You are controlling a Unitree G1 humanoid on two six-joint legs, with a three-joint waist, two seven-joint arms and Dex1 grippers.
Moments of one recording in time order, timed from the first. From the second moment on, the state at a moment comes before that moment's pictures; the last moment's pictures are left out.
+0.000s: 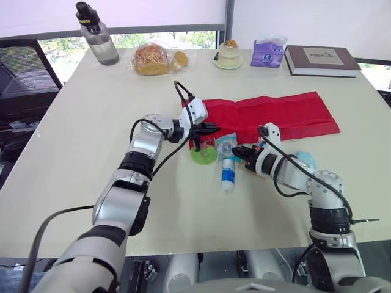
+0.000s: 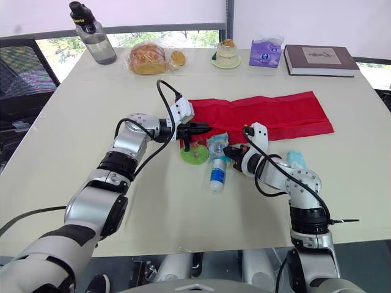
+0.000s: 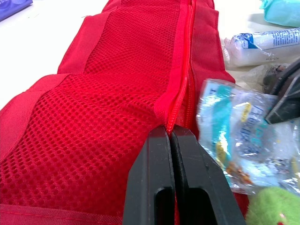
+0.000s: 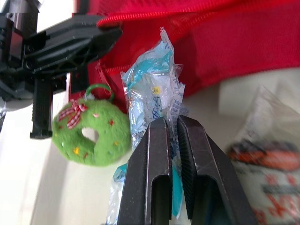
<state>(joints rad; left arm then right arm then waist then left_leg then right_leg) -0.94 0.37 -0.16 0.81 -0.04 -0.01 -1.12 -0.46 -0.15 -0.10 -0.14 1.19 1.13 -0.34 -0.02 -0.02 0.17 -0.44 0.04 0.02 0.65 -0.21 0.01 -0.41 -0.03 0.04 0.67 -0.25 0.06</state>
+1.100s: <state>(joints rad) -0.77 0.34 -0.13 0.46 -0.12 0.27 -1.08 -0.51 0.13 -0.20 0.01 1.06 0.84 -0.34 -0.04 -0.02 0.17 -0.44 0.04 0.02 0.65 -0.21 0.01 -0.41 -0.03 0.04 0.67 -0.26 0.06</state>
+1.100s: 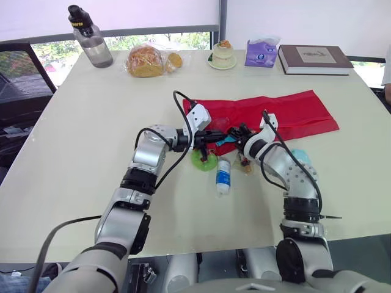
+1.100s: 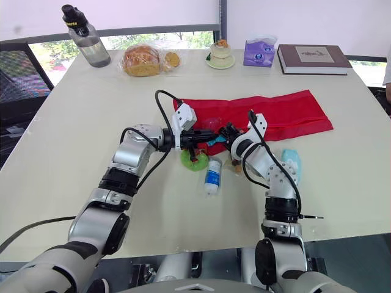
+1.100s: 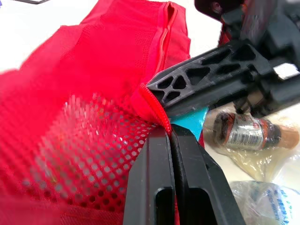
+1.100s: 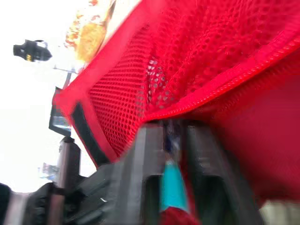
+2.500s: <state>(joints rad) -0.79 0.37 -0.11 0.63 -0.15 0.18 -1.18 -0.60 -0.14 0.29 0.09 0.30 0.64 0.24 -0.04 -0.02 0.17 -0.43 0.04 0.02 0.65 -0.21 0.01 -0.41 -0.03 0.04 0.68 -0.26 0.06</state>
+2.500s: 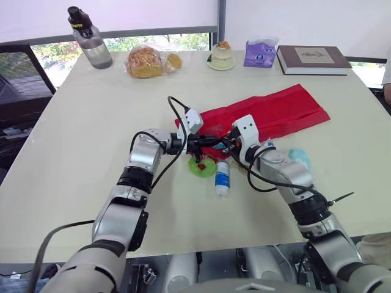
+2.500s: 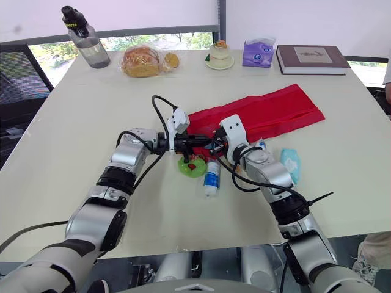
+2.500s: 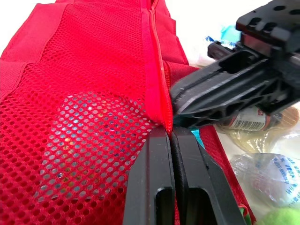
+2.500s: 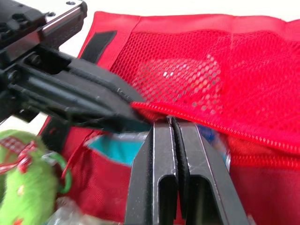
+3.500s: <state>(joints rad) -0.81 0.37 -0.10 0.65 -0.16 0.15 -1.22 -0.67 -0.13 0.35 0.09 0.10 0.76 0.34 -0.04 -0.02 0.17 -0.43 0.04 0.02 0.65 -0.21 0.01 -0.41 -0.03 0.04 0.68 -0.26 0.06</state>
